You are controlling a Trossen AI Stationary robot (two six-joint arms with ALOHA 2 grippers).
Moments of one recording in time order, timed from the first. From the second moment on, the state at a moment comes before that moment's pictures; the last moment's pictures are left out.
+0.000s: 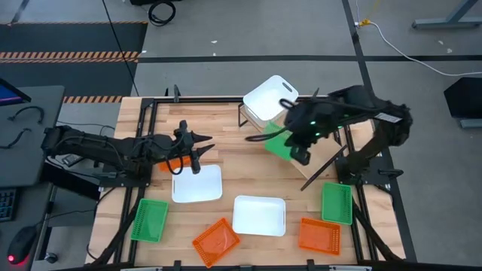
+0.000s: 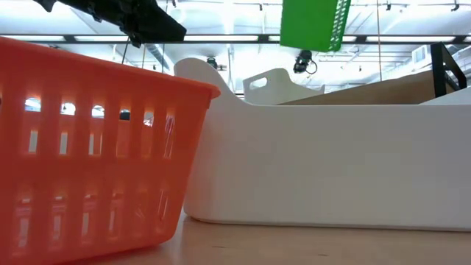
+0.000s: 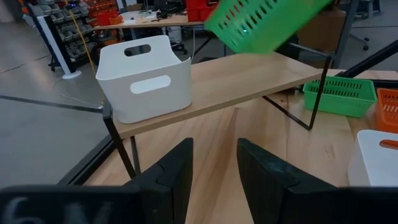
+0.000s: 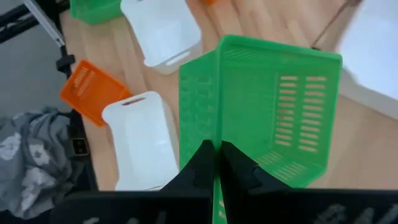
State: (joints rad) left arm -0.09 0.94 0.61 0.12 -0.47 -0.01; right arm 0.11 1.57 2.13 -1.57 0.06 0.50
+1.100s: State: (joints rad) left arm -0.09 0.94 0.61 0.13 -0.47 -0.01; right arm -0.04 1.58 1.62 -1.55 0.16 0.63
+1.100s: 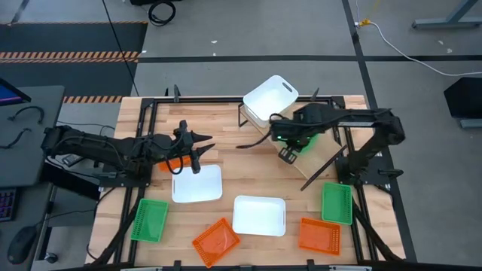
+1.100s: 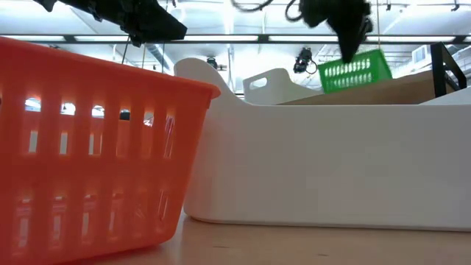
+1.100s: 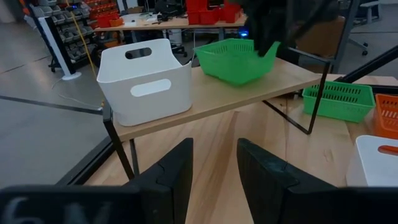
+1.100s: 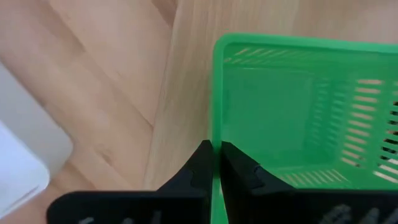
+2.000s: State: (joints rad) left arm -0.09 0.94 0.61 0.13 -0.47 0.00; right arm -0.15 1.65 1.69 -1.44 0.06 0.57
